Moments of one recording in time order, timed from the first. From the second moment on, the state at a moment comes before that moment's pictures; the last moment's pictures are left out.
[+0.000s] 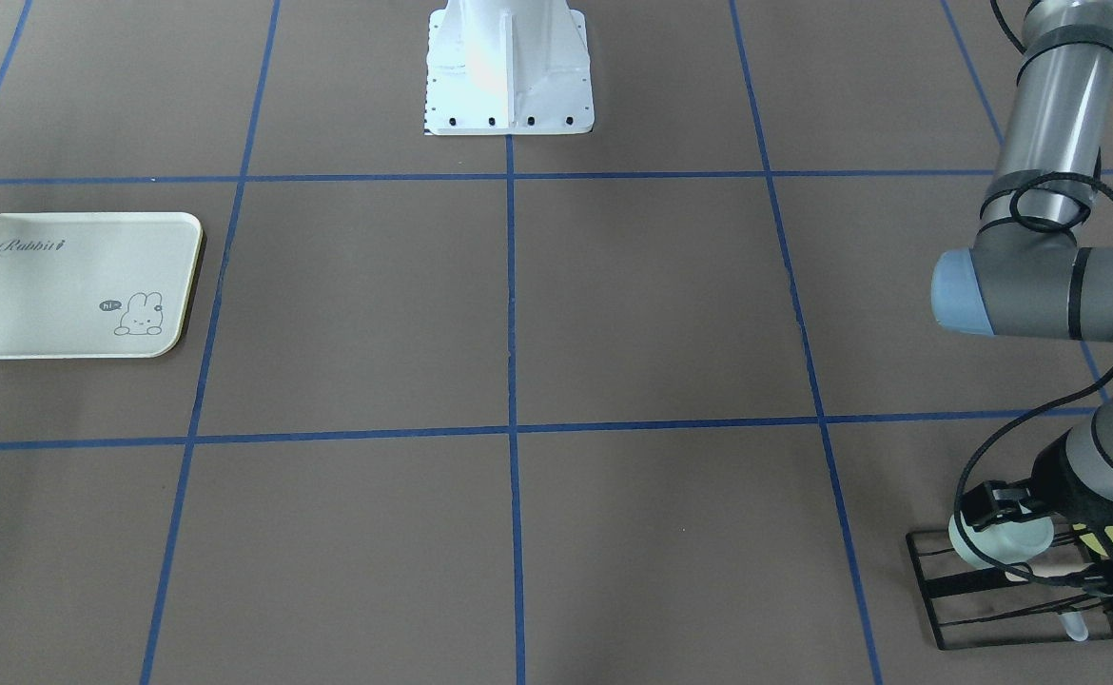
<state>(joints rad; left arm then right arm) -1.16 -2.28 -1.10 -1.71 -2.06 -0.54 1.27 -1.70 1.90 -1.41 2.34 0.24</state>
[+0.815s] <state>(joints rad) -1.15 -2.30 -1.05 -1.74 -2.06 -0.55 1.26 -1.71 1.90 -1.41 2.34 0.24</state>
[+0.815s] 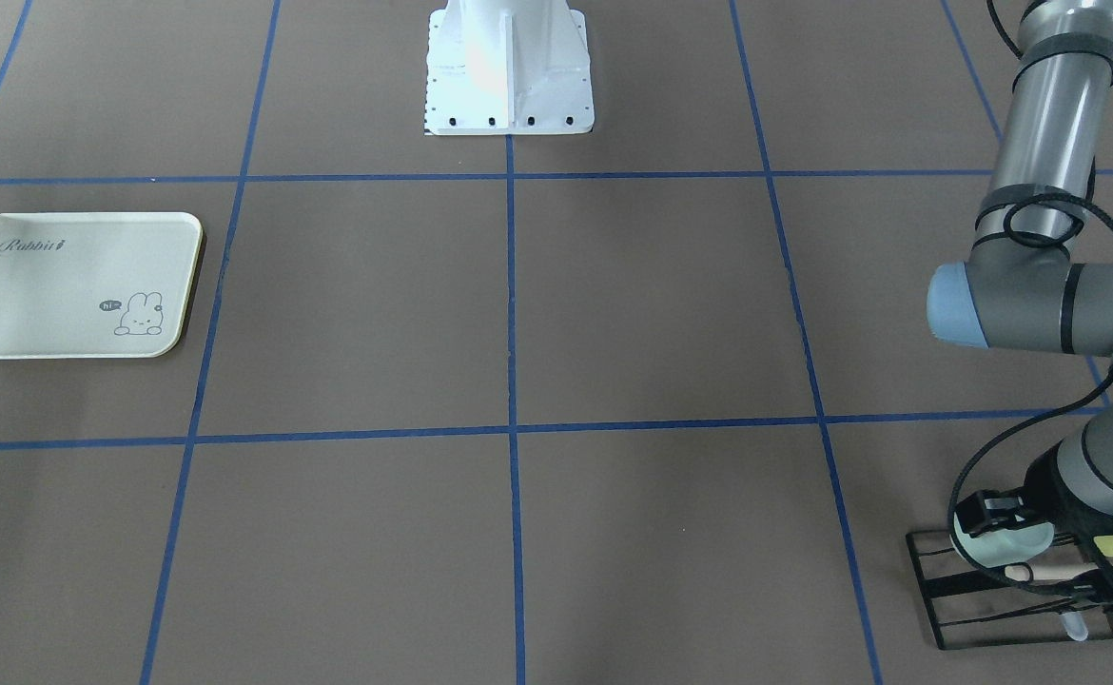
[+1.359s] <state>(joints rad) -1.14 -2.31 -1.05 -1.73 -2.06 -0.54 1.26 -1.71 1.89 -1.41 2.34 0.24</state>
